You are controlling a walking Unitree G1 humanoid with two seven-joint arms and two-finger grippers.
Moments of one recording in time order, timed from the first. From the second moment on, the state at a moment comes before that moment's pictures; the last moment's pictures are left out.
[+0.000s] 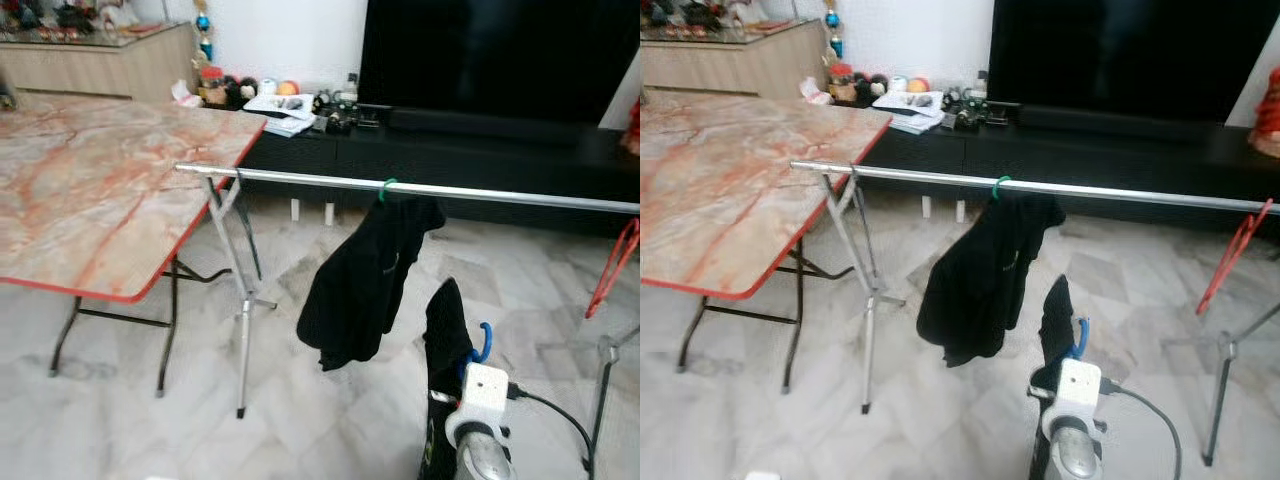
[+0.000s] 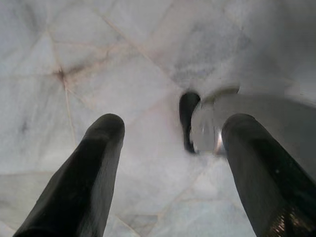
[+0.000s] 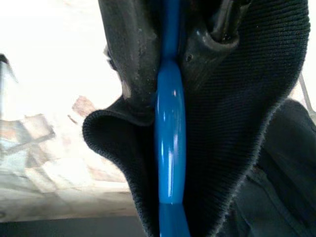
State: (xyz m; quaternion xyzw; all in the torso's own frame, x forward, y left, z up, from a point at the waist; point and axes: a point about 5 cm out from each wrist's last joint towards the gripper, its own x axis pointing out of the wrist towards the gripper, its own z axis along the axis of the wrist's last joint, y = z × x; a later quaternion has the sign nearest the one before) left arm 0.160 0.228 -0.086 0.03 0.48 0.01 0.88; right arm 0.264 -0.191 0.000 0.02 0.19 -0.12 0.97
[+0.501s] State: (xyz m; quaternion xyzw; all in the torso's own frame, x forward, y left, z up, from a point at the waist) left arm 0.154 0.234 -0.087 0.04 0.49 0.01 0.87; right arm 0.263 -0.186 -0.005 0.02 0.21 -0.11 0.97
